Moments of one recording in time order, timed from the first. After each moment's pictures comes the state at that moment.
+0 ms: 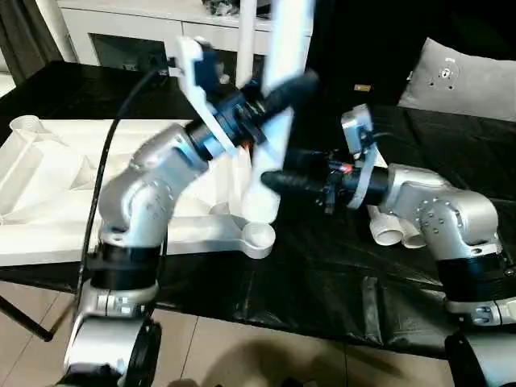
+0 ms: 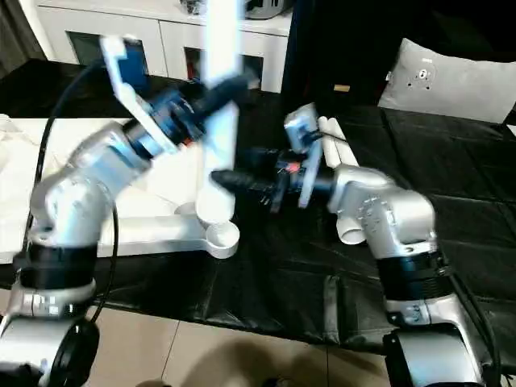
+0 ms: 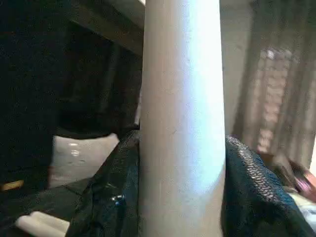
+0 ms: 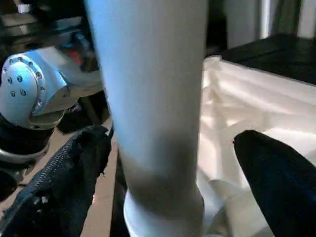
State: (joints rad) left arm -0.67 0.17 -0.01 -0.03 -0.65 0.47 -0.75; right arm -0.64 -0.37 0.09 0.09 0.59 0.72 1.03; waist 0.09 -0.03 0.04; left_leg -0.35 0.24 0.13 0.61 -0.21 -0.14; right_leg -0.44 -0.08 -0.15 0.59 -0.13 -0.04
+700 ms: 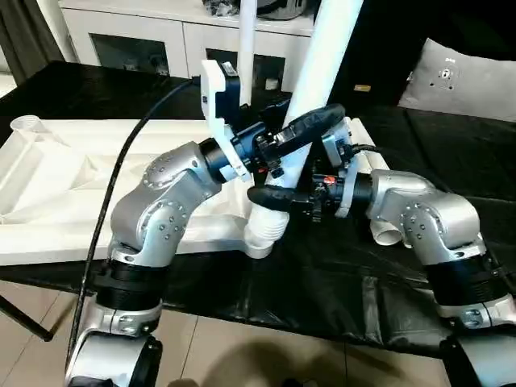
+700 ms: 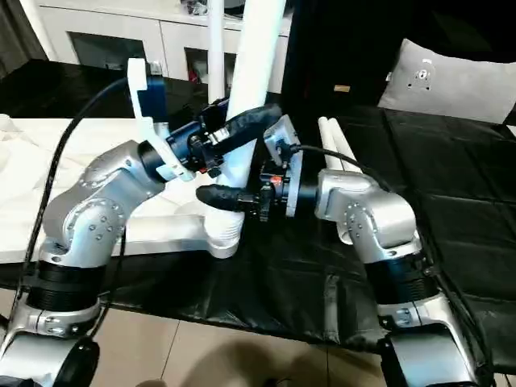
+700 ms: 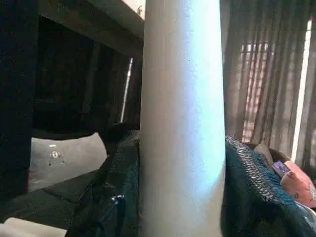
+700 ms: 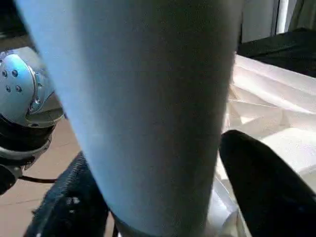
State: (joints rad) left arm -0.64 0.14 -0.05 -0.07 -0.64 0.44 -0.77; right arm -0.63 -0.34 0.14 0.10 0.55 0.67 1.06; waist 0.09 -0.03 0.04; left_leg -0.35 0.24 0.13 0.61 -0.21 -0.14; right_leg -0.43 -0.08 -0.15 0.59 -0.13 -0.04
